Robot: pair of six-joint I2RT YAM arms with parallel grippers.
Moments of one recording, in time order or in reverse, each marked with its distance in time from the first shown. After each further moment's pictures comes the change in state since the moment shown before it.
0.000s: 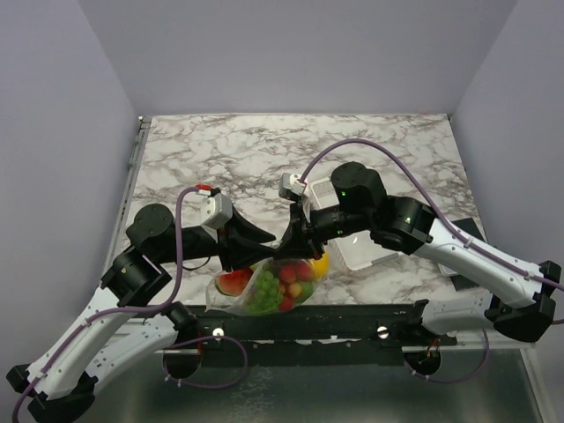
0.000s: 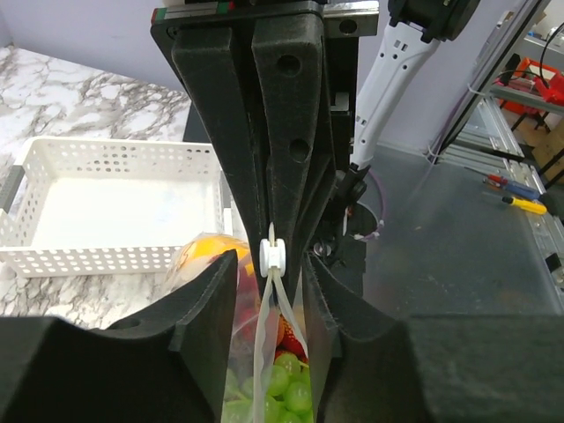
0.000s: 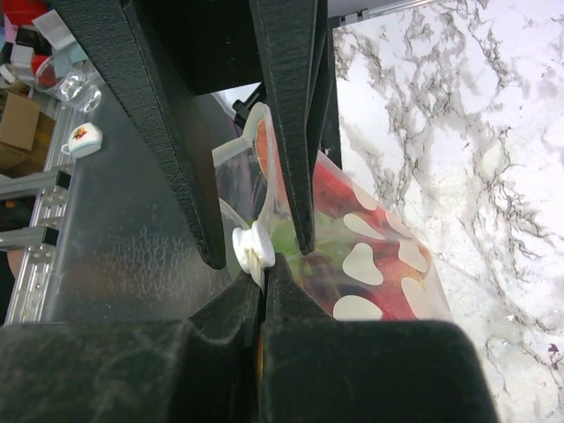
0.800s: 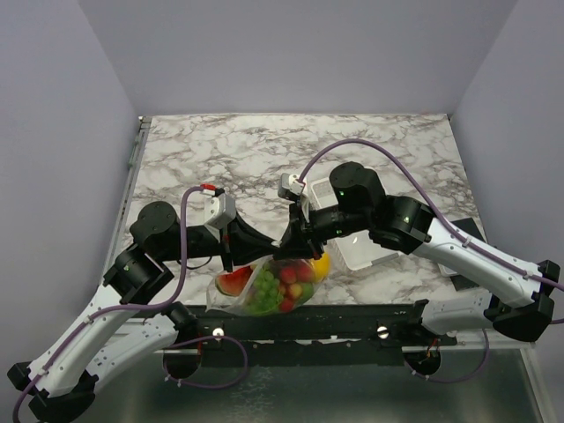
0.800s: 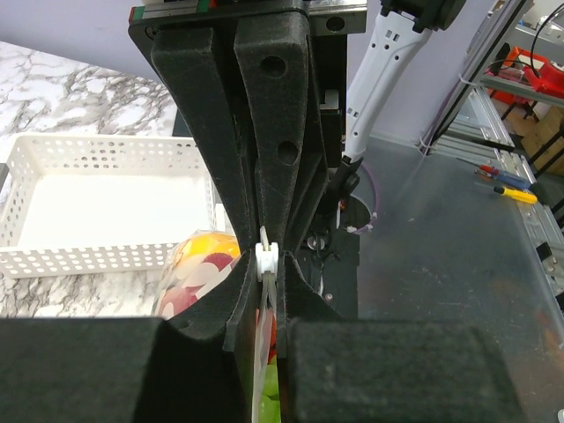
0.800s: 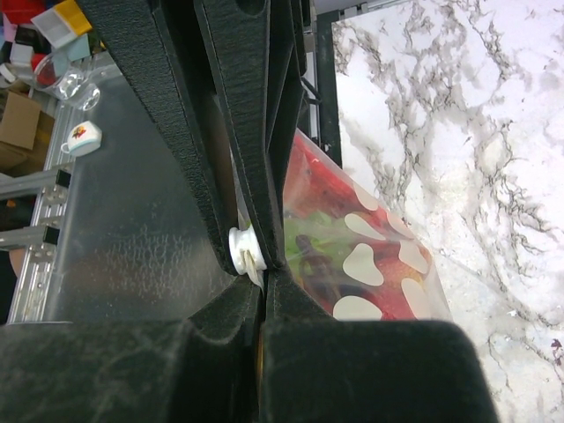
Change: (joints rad) left arm 0.000 0.019 0.001 -0.001 0.034 0.006; right arm -0.001 0.007 0.000 -0.007 0.001 0.003
